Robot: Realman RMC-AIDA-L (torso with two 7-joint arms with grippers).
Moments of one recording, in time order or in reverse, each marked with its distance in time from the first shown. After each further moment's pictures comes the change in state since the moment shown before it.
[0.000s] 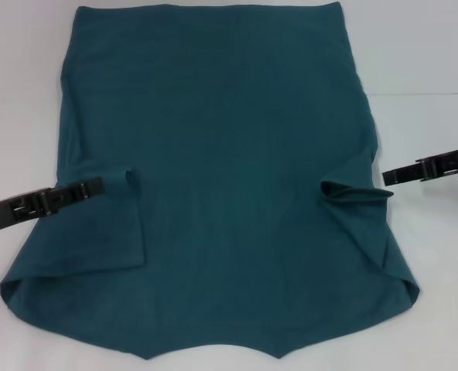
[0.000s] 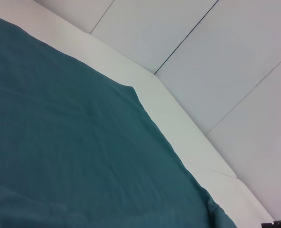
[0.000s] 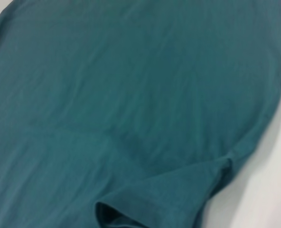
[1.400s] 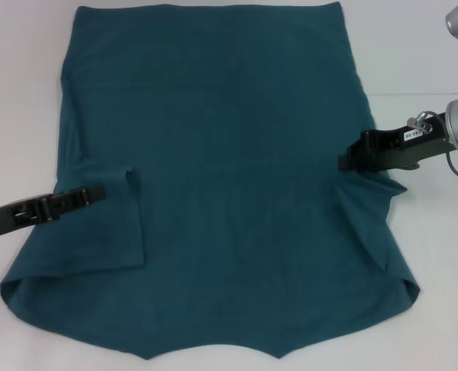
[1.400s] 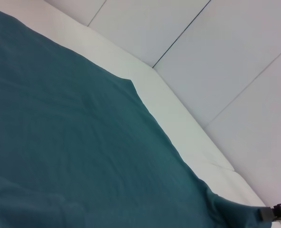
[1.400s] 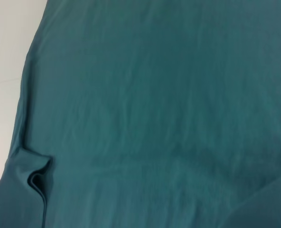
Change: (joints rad) left arm 0.003 0.000 0.000 0.000 0.015 0.012 0.002; right arm 0.139 0.010 0.009 0.118 0.022 -0.021 0.401
